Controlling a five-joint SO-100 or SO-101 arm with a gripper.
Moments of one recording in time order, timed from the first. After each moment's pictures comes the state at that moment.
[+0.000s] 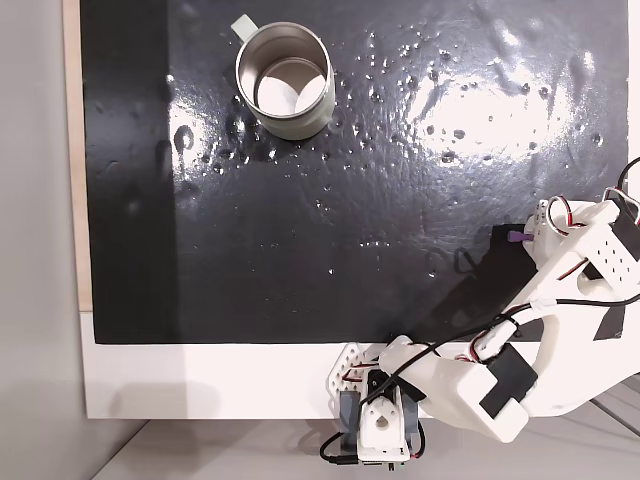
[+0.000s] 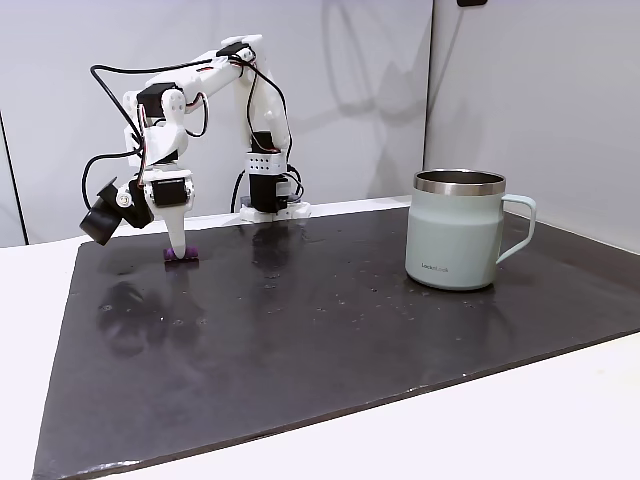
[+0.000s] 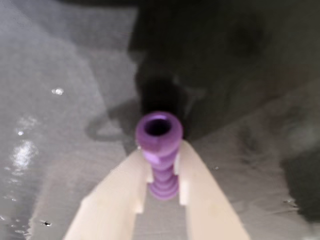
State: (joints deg) arm 45.4 71.2 90.2 68.9 -45.4
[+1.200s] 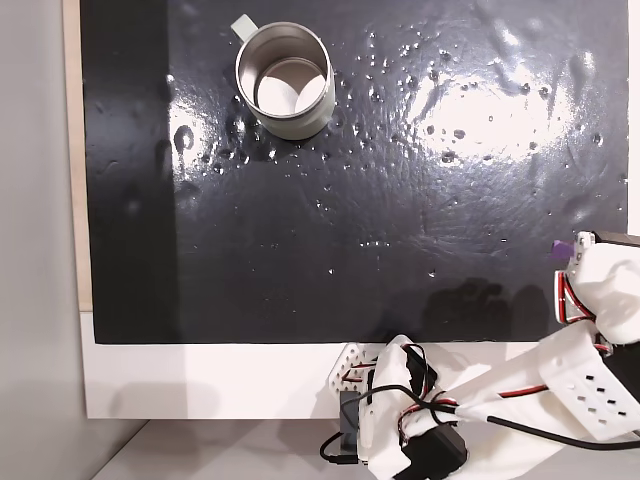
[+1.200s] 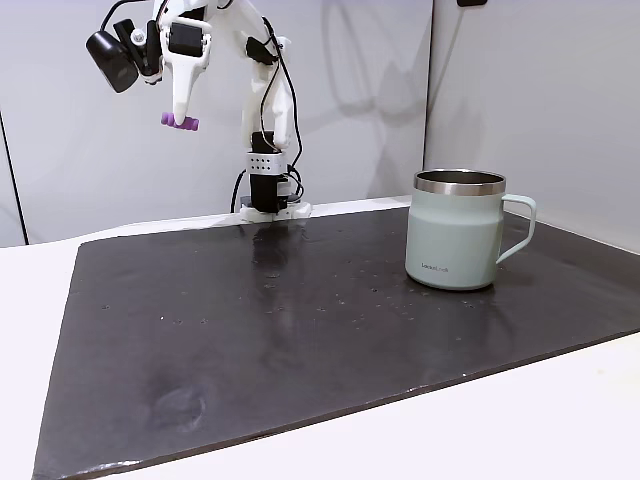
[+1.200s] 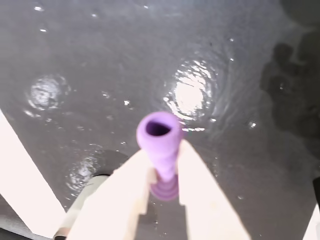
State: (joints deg) arm 43.5 105.1 72.0 96.8 -40.0
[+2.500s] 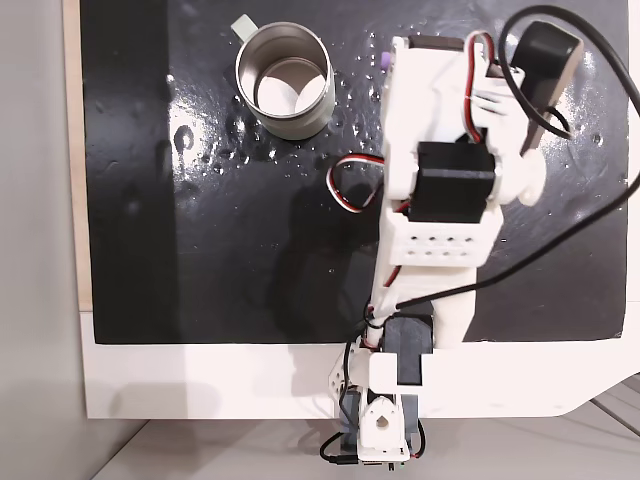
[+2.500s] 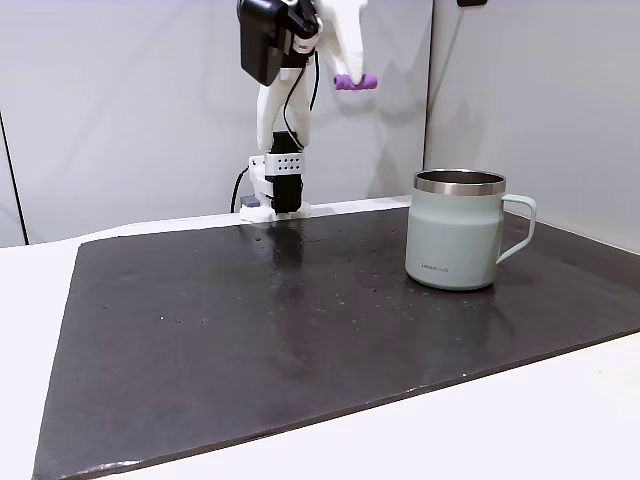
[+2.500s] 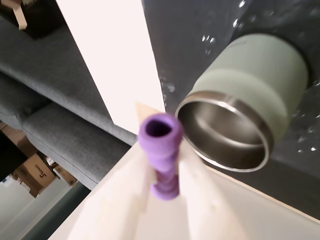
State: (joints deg) arm -2.5 72.5 24.3 96.9 4.3
